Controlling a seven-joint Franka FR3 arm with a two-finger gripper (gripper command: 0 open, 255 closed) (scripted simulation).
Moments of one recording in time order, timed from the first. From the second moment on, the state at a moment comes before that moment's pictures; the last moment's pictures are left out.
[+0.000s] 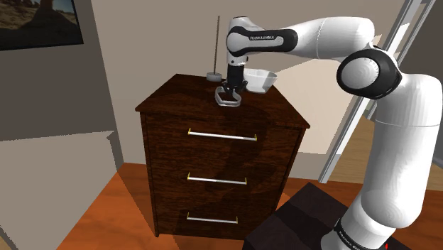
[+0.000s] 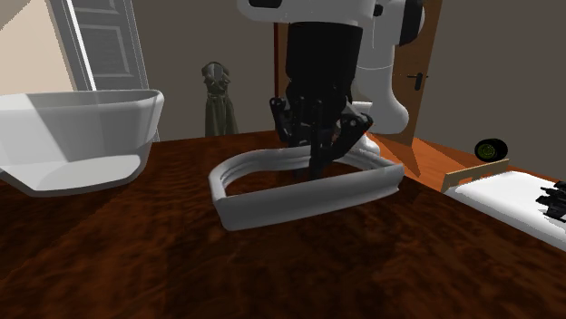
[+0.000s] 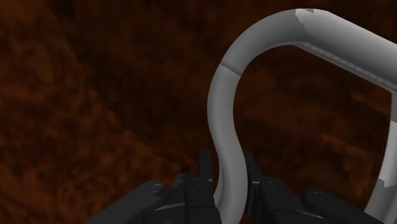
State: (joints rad) arm 0.01 0.30 0.05 -1.38 -0.09 1.68 0.39
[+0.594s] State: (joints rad) arm 0.01 0.34 0.05 -1.21 -0.10 1.55 0.38
